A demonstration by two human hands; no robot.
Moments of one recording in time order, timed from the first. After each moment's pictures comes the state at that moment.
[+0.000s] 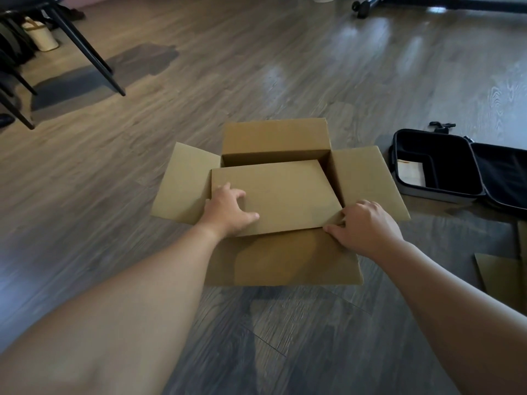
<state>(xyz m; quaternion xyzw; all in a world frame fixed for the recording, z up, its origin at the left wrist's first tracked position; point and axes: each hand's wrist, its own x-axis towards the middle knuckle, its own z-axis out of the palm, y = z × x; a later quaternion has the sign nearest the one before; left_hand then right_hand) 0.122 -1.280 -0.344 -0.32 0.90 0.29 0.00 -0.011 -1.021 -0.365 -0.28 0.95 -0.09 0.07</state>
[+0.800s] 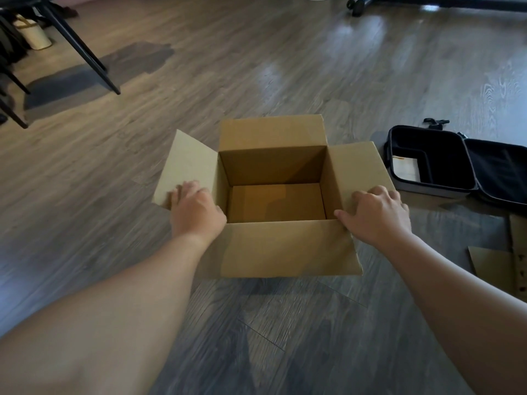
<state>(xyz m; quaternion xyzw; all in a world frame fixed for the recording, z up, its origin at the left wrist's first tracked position) 0.151 -1.298 -0.358 -0.36 0.93 0.01 -0.11 -0.018 -1.006 -0.357 -0.18 0.98 -0.05 0.05</state>
